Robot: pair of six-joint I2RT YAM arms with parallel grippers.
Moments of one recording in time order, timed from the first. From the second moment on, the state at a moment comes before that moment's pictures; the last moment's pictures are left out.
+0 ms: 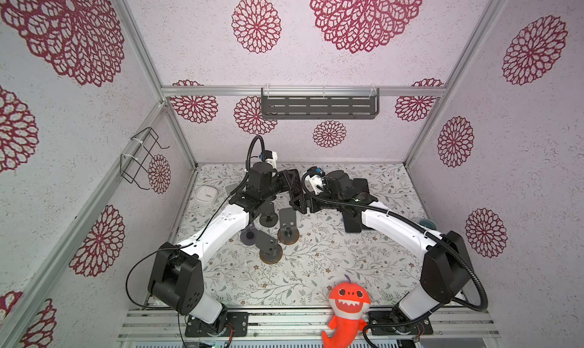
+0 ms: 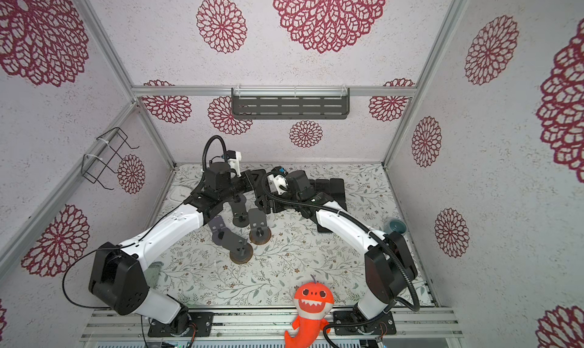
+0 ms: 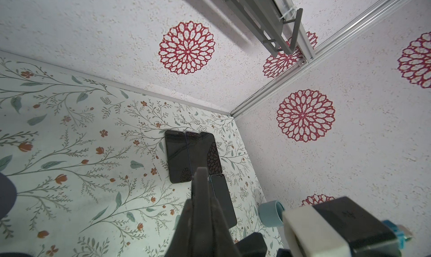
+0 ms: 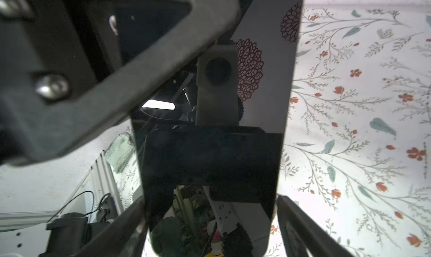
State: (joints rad) left arm -0.48 1.55 1.23 0.02 0.14 -0.70; right arm 0.65 1.62 1.31 -0.24 -0.41 0.36
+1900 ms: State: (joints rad) left arm -0.17 1.26 1.21 -0.45 0.10 -0.41; right arm 0.52 1.80 1.20 -0.65 0.08 0.52
